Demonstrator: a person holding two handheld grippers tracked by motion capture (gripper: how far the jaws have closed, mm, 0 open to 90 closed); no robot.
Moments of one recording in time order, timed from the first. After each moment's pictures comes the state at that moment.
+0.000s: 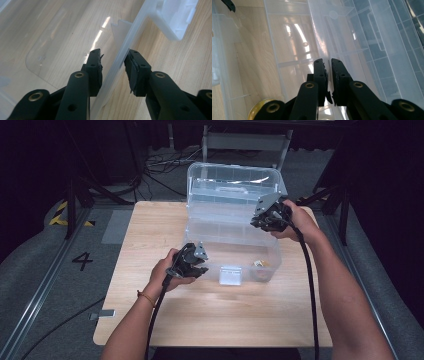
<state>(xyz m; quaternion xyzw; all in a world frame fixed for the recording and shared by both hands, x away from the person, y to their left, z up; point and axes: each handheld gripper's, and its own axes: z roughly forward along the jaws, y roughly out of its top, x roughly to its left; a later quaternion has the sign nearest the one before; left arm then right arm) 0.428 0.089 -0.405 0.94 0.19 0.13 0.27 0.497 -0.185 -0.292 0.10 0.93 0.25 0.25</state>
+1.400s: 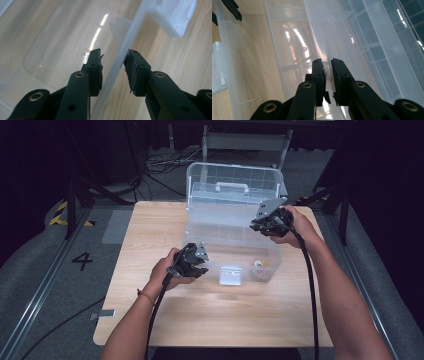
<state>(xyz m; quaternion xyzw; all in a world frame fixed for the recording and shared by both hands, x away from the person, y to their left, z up) 0.430 0.088 -0.407 0.94 0.17 0.13 0.26 0.484 -0.187 -0.300 0.11 0.92 0.27 0.26</state>
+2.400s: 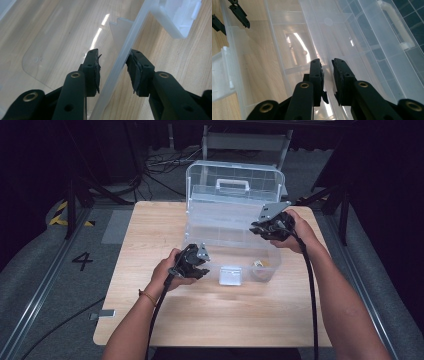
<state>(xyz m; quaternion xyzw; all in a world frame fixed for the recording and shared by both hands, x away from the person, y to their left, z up) 0.430 0.084 -0.412 0.94 0.18 0.13 0.26 0.475 -0.192 -0.306 0.13 0.91 0.30 0.26</state>
